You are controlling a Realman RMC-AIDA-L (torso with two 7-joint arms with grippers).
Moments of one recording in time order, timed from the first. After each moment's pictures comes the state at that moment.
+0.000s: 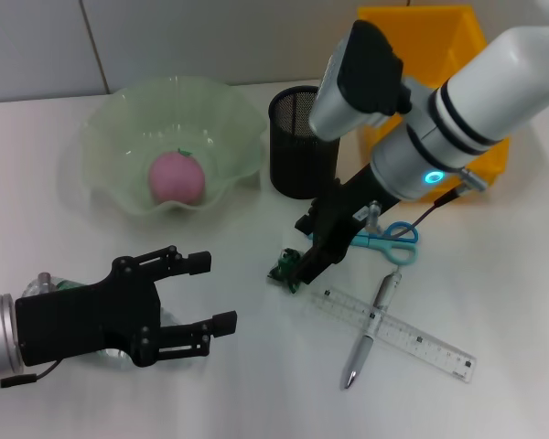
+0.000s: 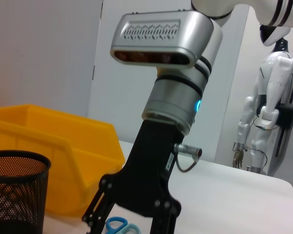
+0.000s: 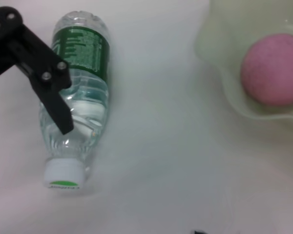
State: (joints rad) left arm -0.33 -2.01 1.33 0.67 1.43 1.51 -1.20; right arm 0.89 2.09 -1.28 -0.80 -2.39 -1.34 2.04
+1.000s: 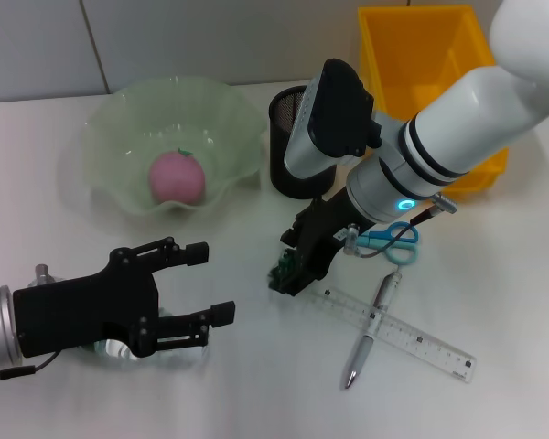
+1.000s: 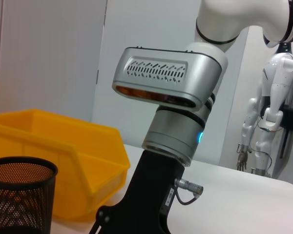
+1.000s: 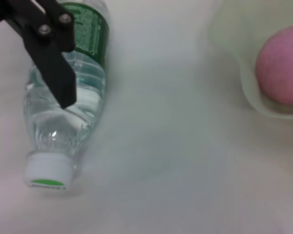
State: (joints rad) left arm -0.33 -2.01 1.31 0.68 1.43 1.51 -1.20; right arm 0.88 2.09 -1.46 -0.71 -2.29 -1.15 2.02
